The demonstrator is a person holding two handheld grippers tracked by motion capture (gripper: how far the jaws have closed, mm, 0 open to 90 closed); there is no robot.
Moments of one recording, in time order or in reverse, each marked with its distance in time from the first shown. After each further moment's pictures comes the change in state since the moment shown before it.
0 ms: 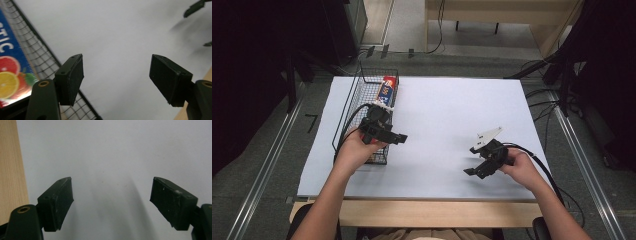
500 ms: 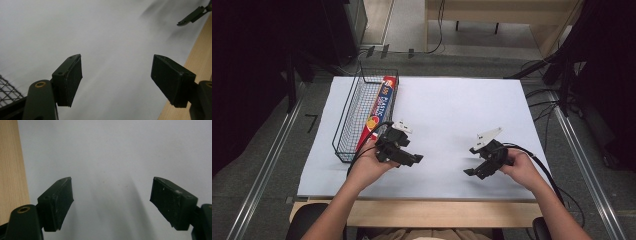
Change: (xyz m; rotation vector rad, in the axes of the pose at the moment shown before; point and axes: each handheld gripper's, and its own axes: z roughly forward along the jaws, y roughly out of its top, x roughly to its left) left arm -0.044 -0.020 0.030 -0.010 -0.086 0.167; right arm 0.001 0.000 0.000 -0.001 0.003 -0.010
